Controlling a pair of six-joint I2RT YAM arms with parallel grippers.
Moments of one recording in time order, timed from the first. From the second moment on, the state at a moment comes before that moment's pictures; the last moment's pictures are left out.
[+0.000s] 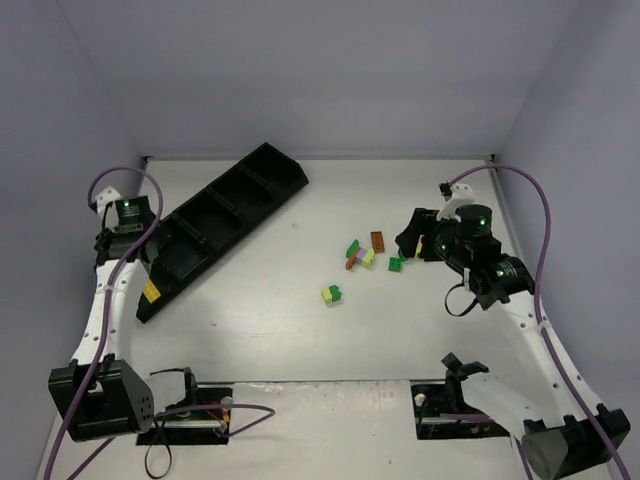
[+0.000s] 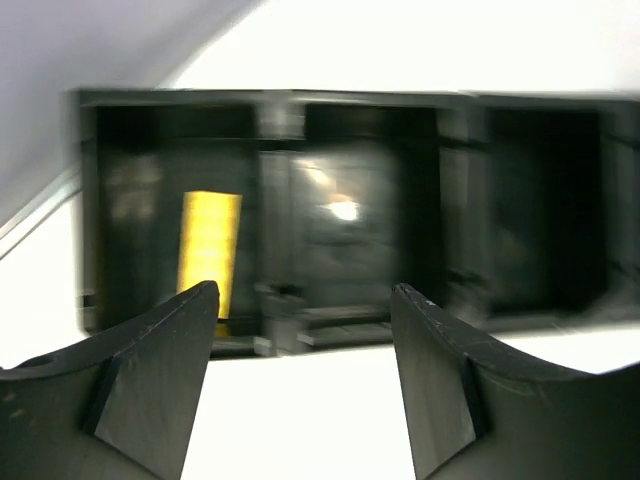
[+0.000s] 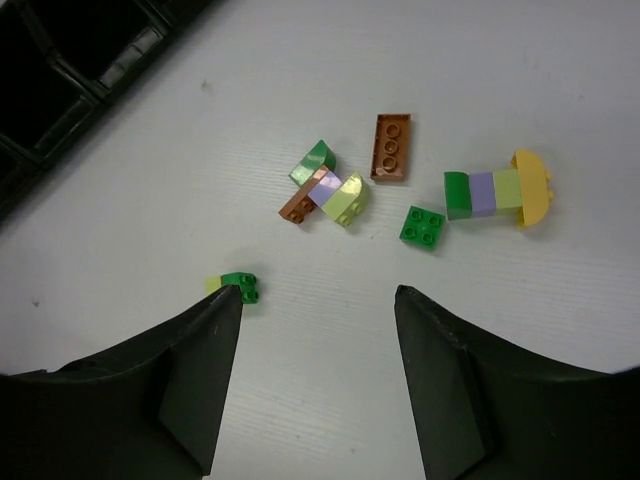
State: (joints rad) left arm 0.17 1.18 1.01 -0.60 -0.40 -0.56; right arm 0.28 0.92 0.96 -0.53 -0.13 0.31
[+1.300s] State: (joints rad) left arm -0.26 1.08 1.19 -0.67 -0.12 -0.33; right arm 0.36 1.95 1.26 -0.37 0.14 0.39
